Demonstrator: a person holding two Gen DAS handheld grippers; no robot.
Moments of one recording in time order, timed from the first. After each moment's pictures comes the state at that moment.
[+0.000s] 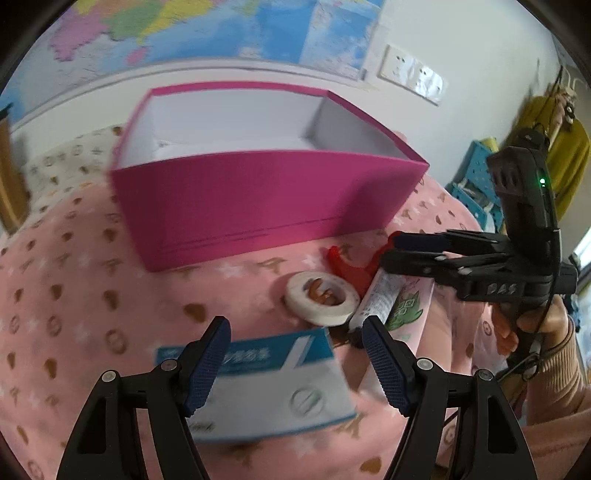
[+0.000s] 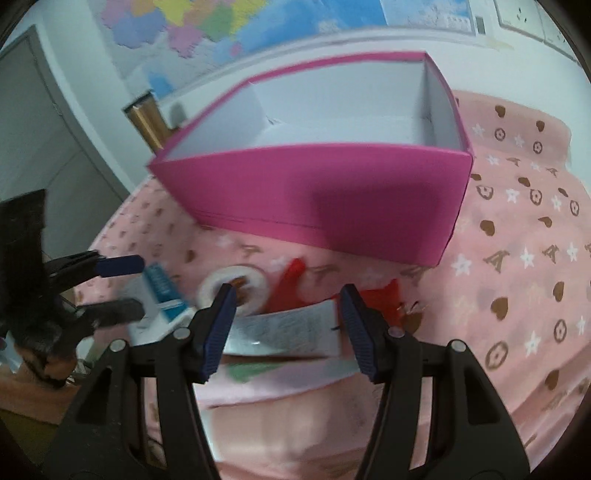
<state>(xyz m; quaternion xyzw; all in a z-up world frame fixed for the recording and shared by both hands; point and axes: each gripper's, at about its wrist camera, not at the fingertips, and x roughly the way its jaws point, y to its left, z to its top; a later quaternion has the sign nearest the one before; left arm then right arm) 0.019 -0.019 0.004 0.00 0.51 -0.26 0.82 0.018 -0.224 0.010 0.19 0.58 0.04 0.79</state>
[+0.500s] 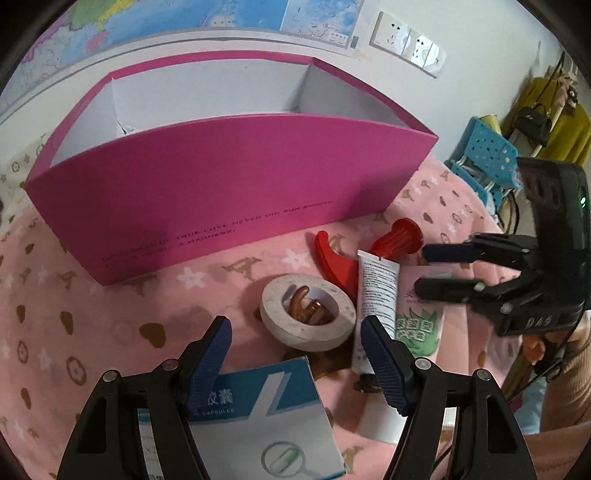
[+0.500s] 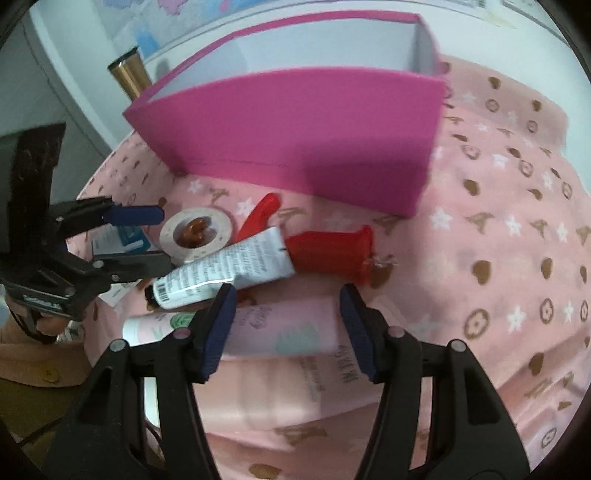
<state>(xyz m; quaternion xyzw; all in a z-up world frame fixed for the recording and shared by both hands) 0.039 -0.051 -0.020 0.02 0.54 -0.27 0.79 -0.009 -0.241 0.005 0.18 0.62 0.04 0.76</state>
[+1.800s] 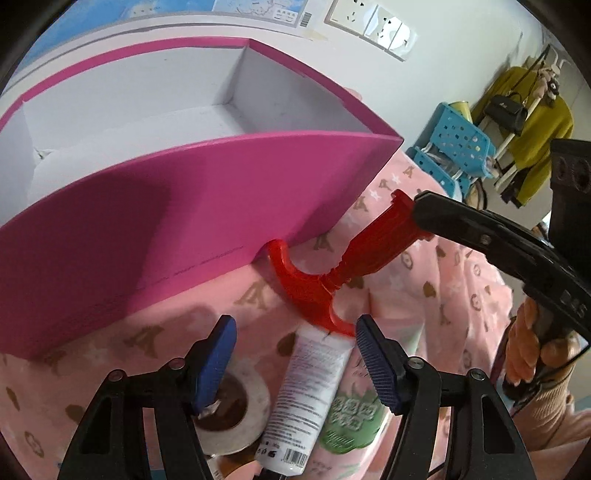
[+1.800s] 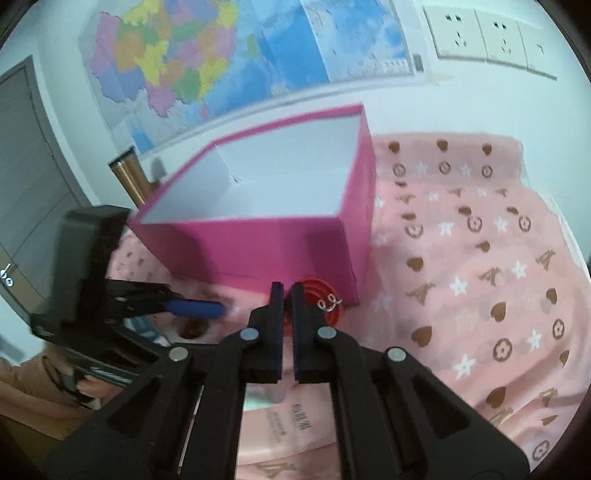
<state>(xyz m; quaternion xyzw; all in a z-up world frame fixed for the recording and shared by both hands) 0.073 -0.119 -0.028 0.01 0.56 -0.36 0.75 -0.009 -0.277 0.054 0.22 0.48 0.00 0.85</state>
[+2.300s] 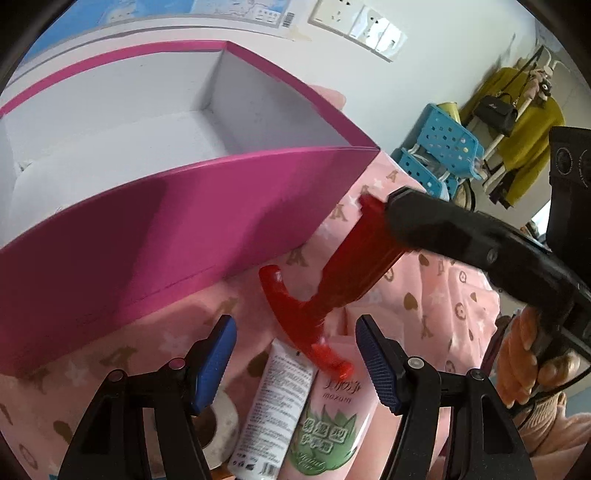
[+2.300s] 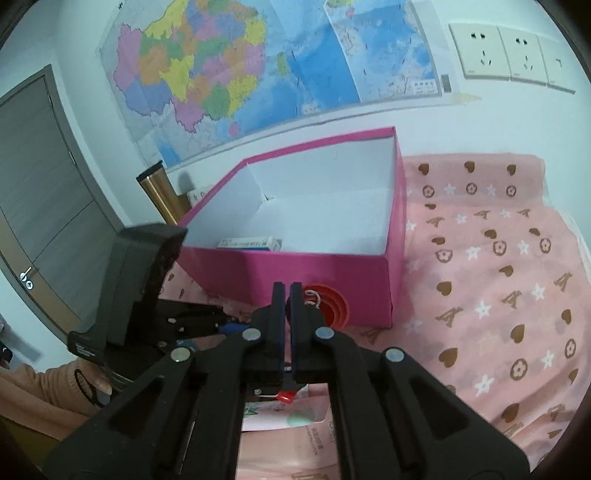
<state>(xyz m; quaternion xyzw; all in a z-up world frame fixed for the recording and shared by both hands) 0.076 -0.143 -0.025 0.00 0.56 -0.37 0.74 0.006 -0.270 0.067 0.24 0.46 0.03 0.85</state>
